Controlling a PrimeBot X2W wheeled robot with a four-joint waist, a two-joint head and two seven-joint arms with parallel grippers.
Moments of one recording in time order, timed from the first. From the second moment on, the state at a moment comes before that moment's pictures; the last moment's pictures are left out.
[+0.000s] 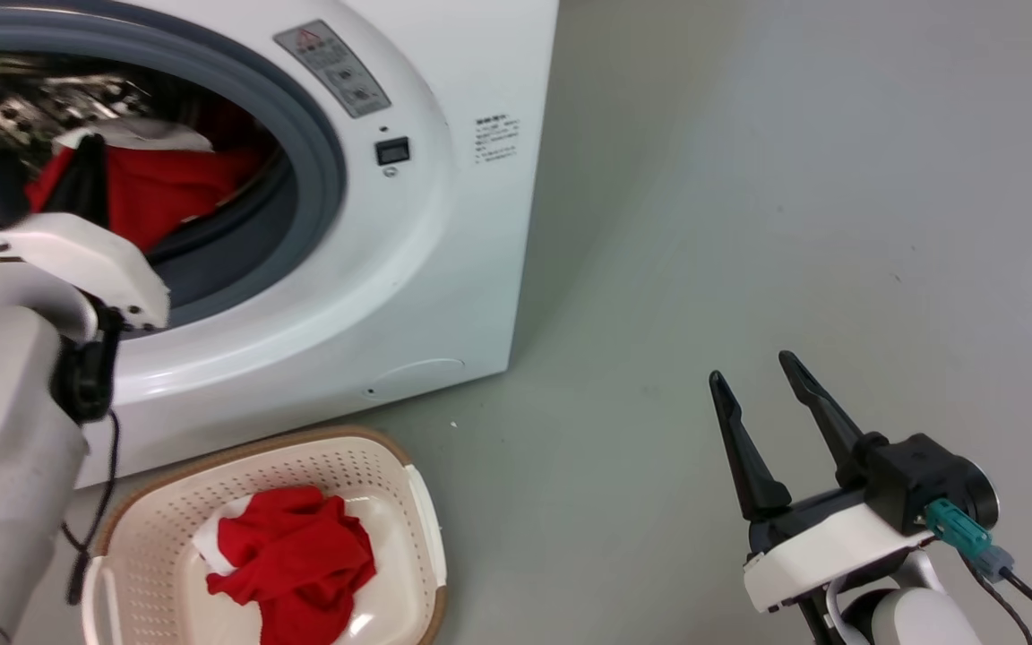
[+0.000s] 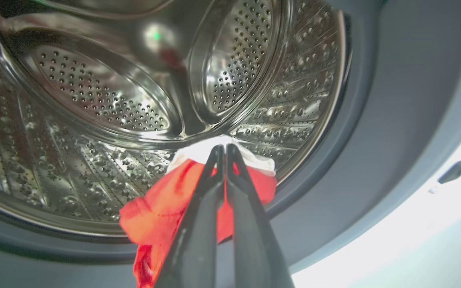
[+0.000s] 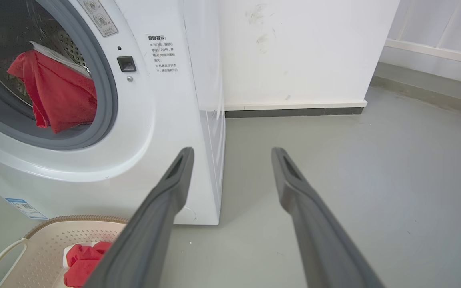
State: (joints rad) left arm -0.87 0.58 -0.59 0.79 -0.80 0.02 -0.24; right arm -0.09 -0.05 0.19 0.02 0.13 0.13 -0.14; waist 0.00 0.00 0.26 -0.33
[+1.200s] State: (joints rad) left arm -0.29 0.57 -0.47 -0.19 -0.66 0.33 -0.24; right arm -0.01 -0.05 0.14 -0.04 0.07 0.13 -0.04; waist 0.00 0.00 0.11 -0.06
